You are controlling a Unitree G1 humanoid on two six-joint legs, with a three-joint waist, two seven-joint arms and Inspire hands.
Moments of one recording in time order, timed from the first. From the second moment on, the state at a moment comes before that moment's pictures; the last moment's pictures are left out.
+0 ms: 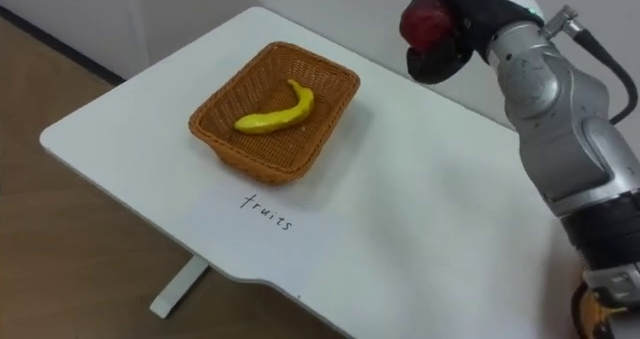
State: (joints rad) left arm 0.28 0.31 0.22 0.98 -0.24 0.18 -0.03; right arm -0.60 -0.70 0.28 0.13 -0.36 0.32 0.18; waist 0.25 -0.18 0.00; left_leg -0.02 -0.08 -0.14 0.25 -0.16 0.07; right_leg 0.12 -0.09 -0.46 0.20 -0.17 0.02
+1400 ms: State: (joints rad) left arm 0.35 0.31 0.23 0.99 -0.13 0.21 -0.04; right arm -0.53 -0.60 0.43 0.25 -0.28 0.30 0.15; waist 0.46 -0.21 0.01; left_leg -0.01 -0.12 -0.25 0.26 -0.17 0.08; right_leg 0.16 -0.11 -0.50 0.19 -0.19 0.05
